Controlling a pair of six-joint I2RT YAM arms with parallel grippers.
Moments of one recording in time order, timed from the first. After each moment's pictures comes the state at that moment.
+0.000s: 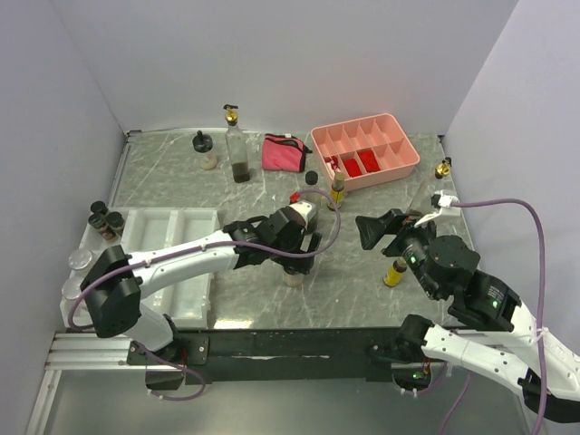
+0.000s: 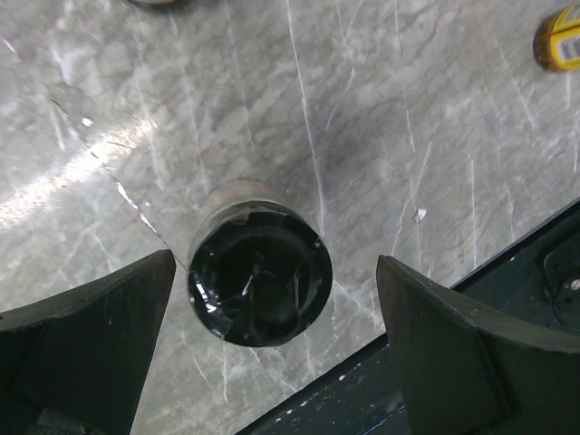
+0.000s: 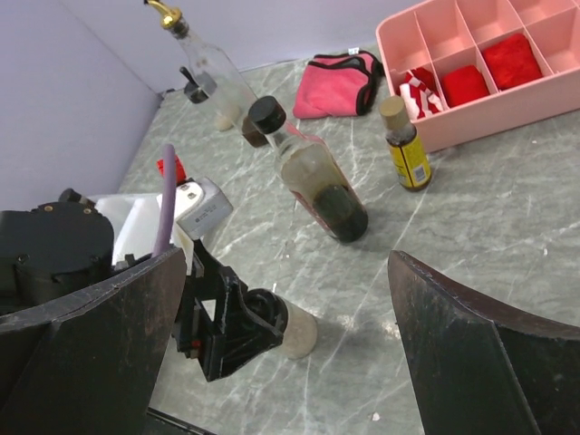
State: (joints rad) left arm -1.01 1.50 1.13 -0.48 -0.14 -0.49; right arm 0.95 0.56 0.97 -0.59 0.64 0.57
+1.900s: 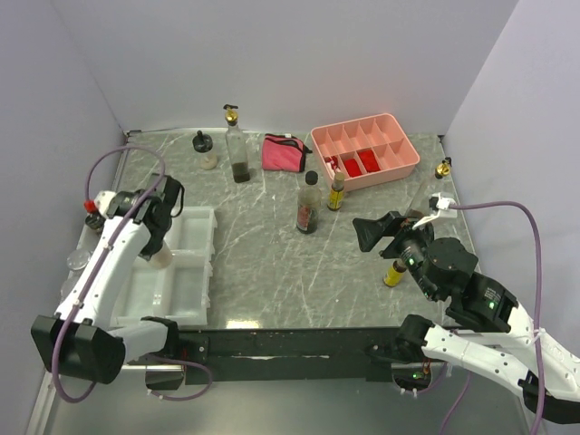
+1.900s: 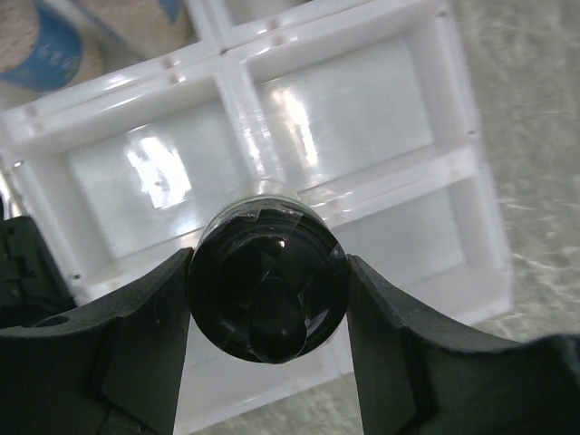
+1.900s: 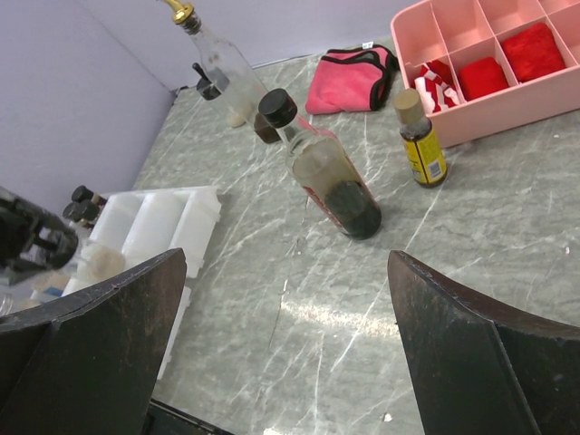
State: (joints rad) left arm -0.19 1.19 1.20 -1.31 -0.69 -1.40; right arm 0.95 0.54 0.92 -0.55 0.61 0.59
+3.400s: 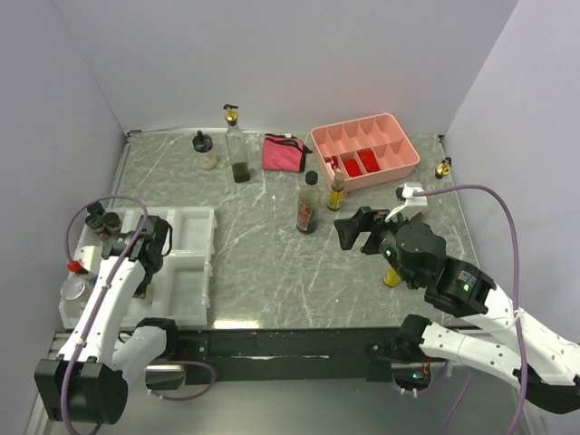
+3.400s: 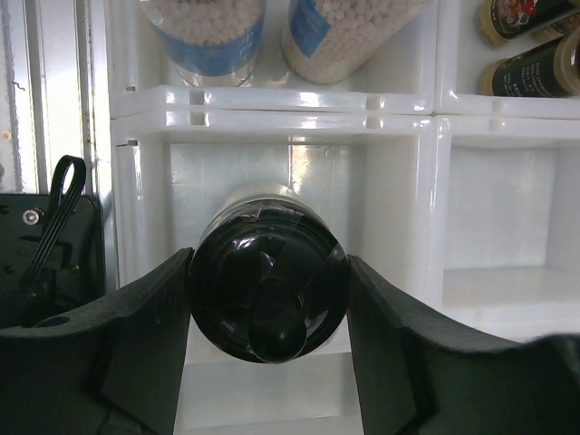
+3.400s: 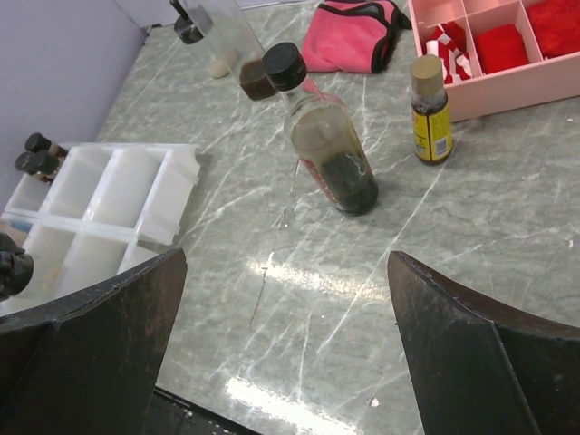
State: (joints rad) left arm -0.07 0.94 0.81 -1.35 -0.75 -1.71; right arm 0.95 0.70 0.96 -0.55 0.55 0.56
